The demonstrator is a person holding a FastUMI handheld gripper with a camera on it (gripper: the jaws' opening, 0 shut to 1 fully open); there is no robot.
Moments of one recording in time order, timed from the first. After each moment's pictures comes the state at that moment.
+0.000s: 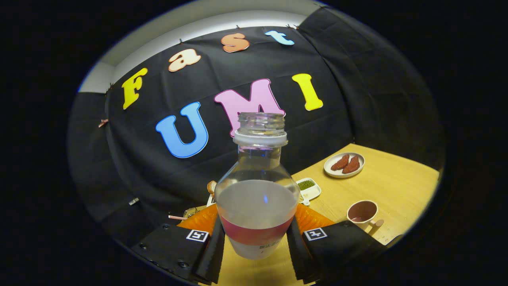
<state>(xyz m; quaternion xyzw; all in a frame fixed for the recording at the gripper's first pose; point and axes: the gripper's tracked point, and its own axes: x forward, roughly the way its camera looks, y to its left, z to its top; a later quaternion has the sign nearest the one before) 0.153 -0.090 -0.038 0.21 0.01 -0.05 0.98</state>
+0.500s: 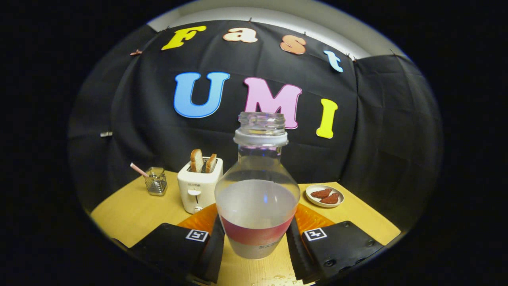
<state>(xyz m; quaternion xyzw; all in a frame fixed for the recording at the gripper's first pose) 0.178 -0.088 -0.090 -0.04 0.03 -0.07 1.00</state>
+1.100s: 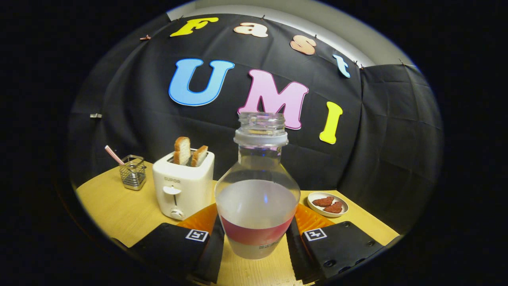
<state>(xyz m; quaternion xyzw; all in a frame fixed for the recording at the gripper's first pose) 0.266 -0.112 -0.128 -0.05 0.03 -0.13 0.99</state>
